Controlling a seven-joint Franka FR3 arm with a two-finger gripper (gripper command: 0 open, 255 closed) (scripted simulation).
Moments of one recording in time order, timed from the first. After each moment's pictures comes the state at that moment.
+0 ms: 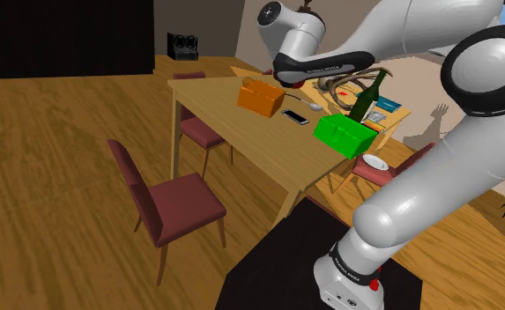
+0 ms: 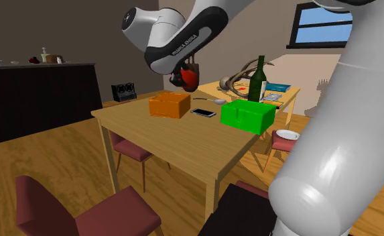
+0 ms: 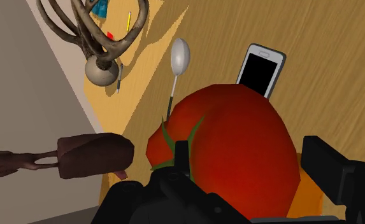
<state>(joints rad) -0.35 -0.12 0.15 -2.03 -1.04 1.96 -0.05</state>
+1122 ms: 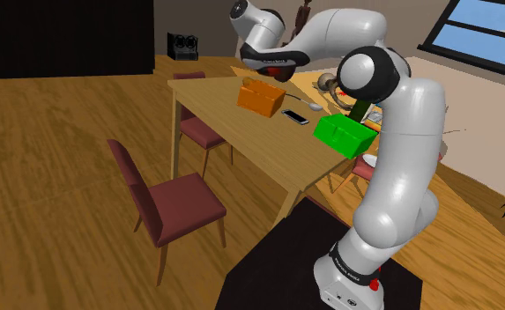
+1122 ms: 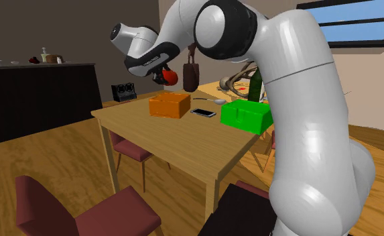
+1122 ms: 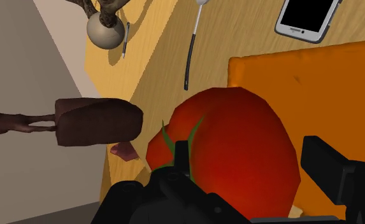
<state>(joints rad) -0.33 0.46 0.14 -1.32 -1.08 1.88 -0.17</state>
